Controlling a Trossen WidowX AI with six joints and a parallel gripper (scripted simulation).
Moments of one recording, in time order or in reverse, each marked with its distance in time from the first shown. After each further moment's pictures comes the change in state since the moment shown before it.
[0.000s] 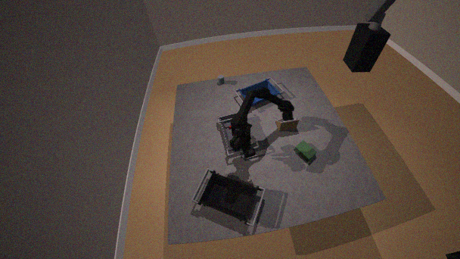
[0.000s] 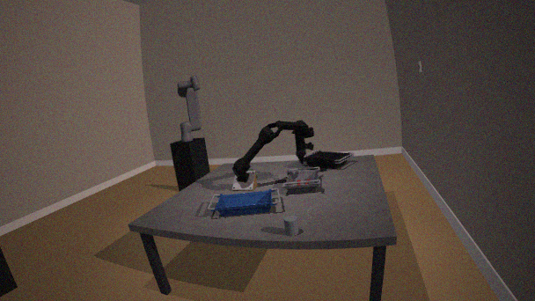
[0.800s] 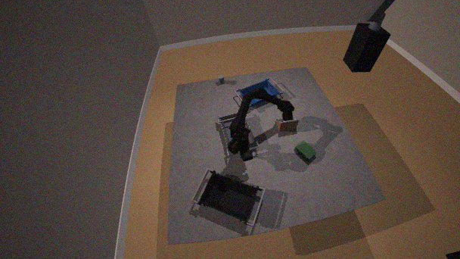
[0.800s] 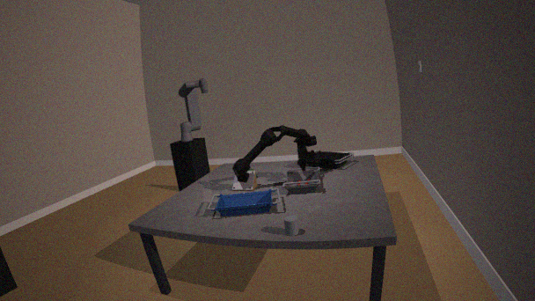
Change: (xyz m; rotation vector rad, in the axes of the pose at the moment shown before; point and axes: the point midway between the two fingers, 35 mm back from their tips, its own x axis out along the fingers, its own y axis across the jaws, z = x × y) arm 0.056 -0.004 0.007 0.043 0.005 0.014
